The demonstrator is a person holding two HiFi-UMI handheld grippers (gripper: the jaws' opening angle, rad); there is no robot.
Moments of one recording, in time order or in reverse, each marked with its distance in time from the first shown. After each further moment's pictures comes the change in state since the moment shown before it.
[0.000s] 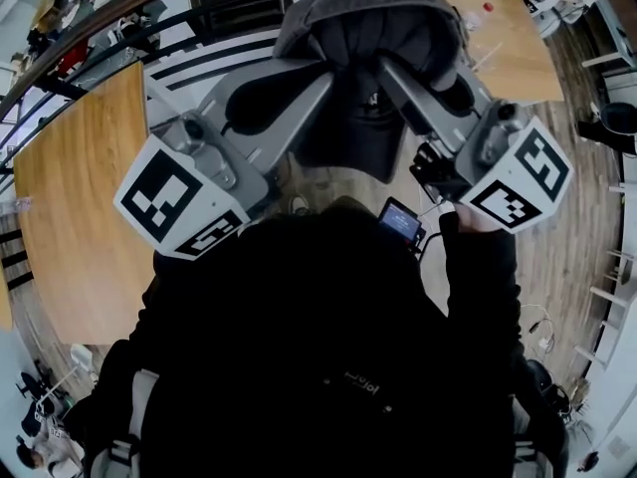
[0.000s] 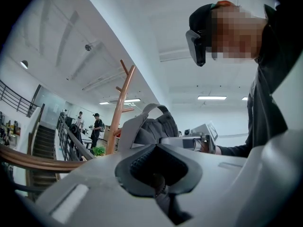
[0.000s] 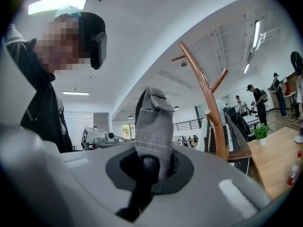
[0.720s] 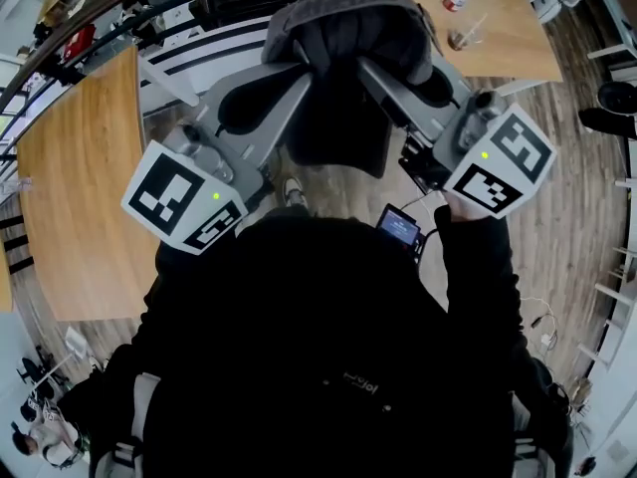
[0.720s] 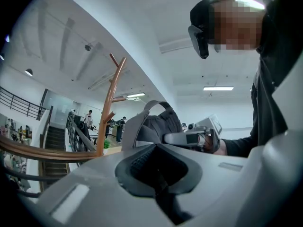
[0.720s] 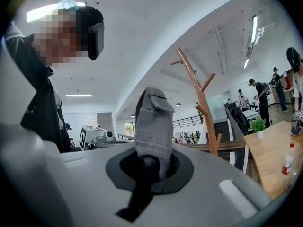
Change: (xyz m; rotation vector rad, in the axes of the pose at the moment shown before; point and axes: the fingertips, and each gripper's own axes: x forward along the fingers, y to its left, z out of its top) left arm -0.008 -0.050 -0.049 0.016 0.083 0.113; right arm -0.051 0.025 -0.043 0.043 0.037 0.030
